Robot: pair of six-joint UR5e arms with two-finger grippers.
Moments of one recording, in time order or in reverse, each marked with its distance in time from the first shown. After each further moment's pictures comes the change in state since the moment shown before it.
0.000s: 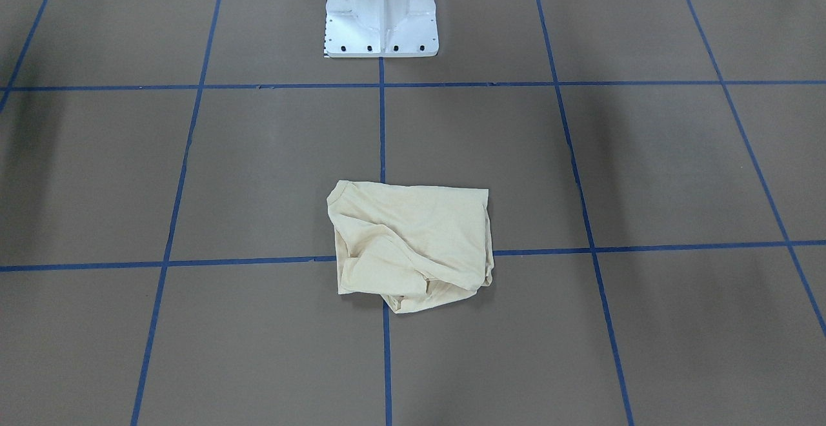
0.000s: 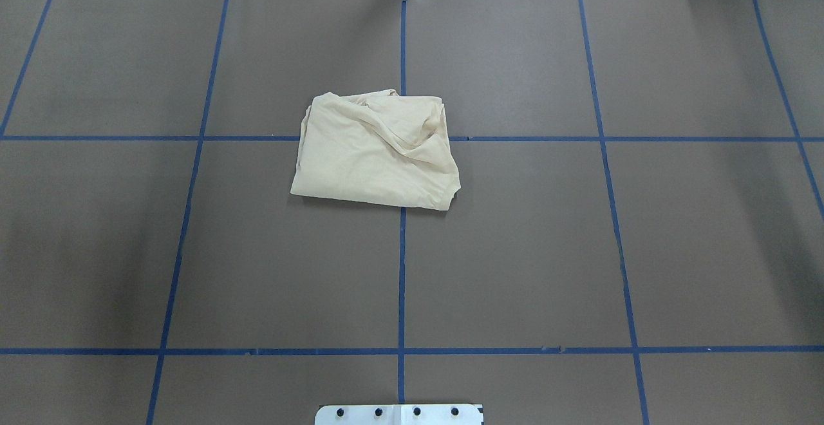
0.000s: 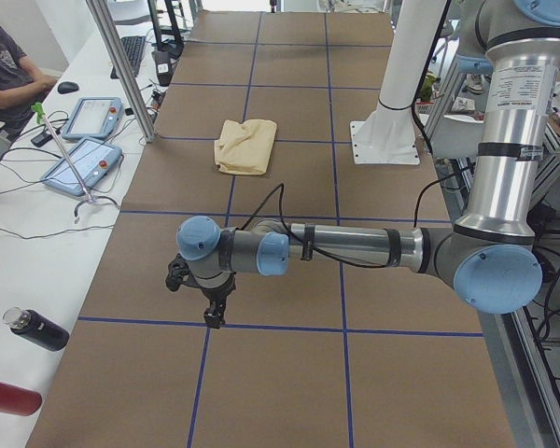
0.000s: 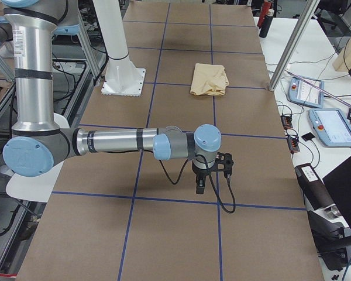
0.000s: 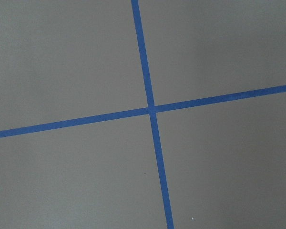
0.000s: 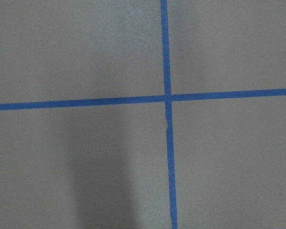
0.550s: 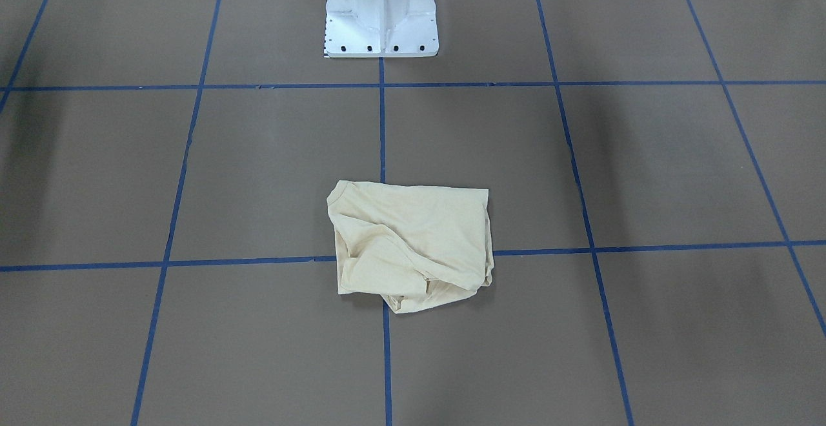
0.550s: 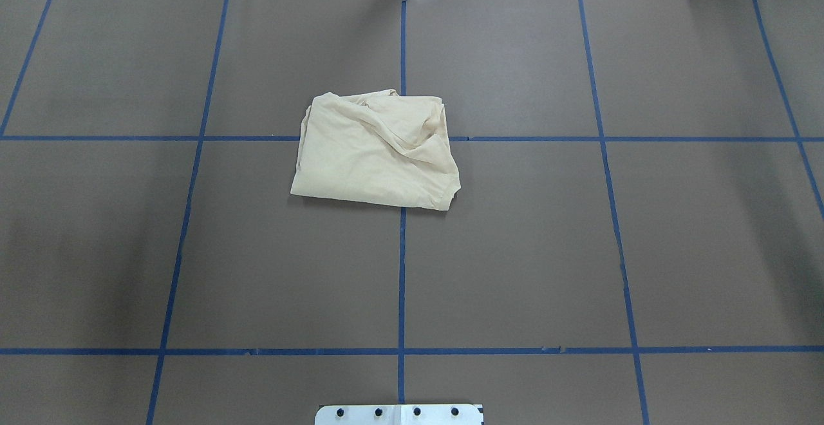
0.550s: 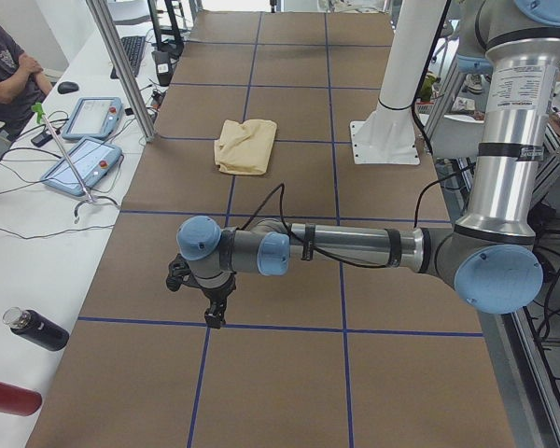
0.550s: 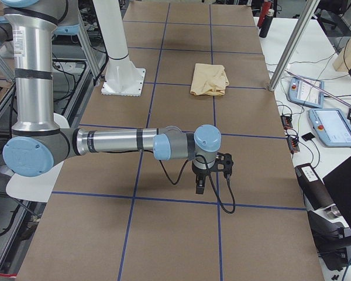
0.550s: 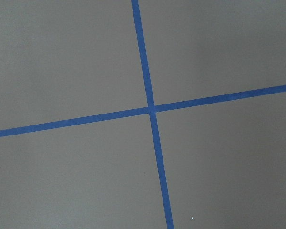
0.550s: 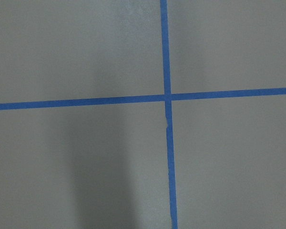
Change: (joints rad) left arm -0.001 0.003 -0.002 0.001 -0.001 -0.001; right arm 0.000 0.000 -0.001 -0.002 0.002 0.000
